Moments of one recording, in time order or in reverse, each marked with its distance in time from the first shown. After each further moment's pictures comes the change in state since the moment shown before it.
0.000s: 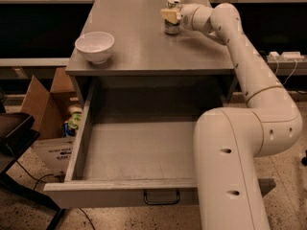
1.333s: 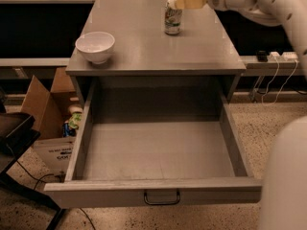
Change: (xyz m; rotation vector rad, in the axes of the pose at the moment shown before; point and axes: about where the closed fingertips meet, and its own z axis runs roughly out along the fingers) arm -0.109 0.049 -0.137 -0.065 -0.015 -0.275
